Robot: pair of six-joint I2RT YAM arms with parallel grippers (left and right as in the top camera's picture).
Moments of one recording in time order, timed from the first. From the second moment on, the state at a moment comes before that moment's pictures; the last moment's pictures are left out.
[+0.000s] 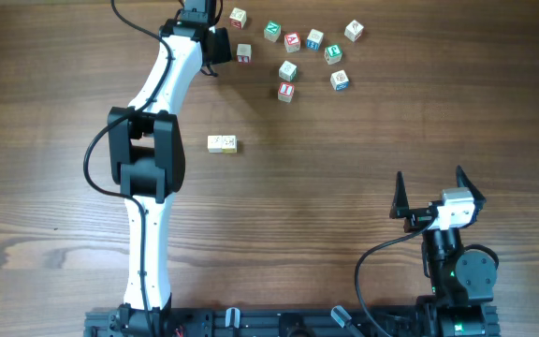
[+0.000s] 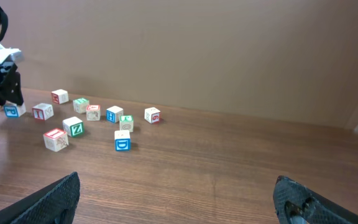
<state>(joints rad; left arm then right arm) -0.18 2.52 2.19 -0.71 -0.06 -0.31 0.04 0.01 0.01 0.00 -0.01 -0.12</state>
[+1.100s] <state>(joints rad) -0.18 2.52 2.18 -0.73 -0.06 -0.31 0.04 0.01 0.01 0.00 -0.01 -0.12</state>
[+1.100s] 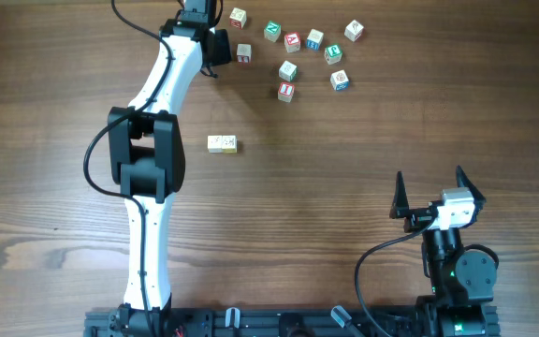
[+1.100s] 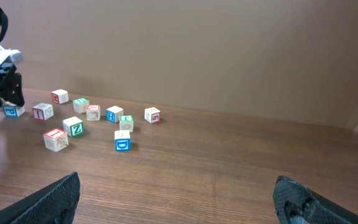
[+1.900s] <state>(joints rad) -0.17 2.50 2.16 -0.71 -0.06 -0.31 0.04 0.01 0.01 0.00 -0.01 -0.12</state>
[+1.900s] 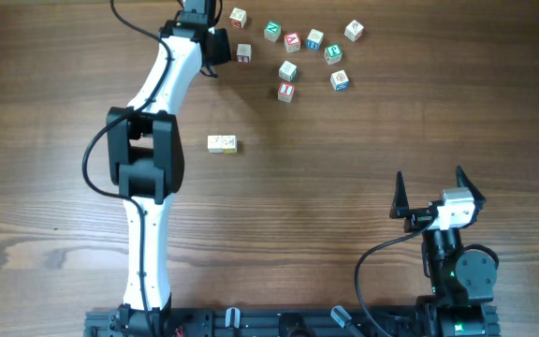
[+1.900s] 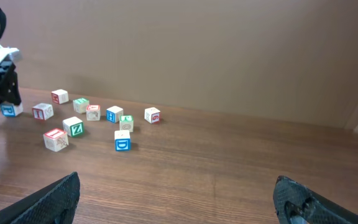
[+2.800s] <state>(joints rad) -0.16 1.97 1.73 -1.34 -0.05 -0.37 0.04 0.01 0.01 0.00 -0.01 -0.12</state>
